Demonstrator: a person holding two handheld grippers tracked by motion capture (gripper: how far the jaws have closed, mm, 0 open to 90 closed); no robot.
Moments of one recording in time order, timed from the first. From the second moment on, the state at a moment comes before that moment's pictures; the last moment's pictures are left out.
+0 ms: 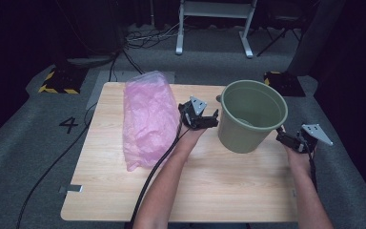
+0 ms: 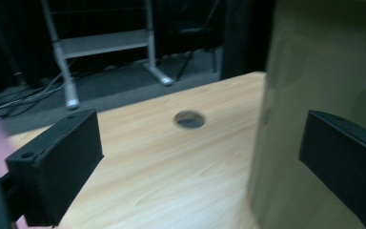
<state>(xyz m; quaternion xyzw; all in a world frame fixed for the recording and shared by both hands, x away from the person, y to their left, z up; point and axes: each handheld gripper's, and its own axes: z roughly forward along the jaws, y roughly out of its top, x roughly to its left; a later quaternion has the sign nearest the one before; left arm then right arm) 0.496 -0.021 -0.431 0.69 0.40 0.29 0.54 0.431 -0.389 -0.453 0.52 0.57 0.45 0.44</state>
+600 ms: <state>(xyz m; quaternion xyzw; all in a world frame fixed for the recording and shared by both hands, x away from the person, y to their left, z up) 0.541 -0.022 -0.431 0.69 0.39 0.21 0.57 0.461 -0.396 -0.453 0.51 0.61 0.45 0.40</state>
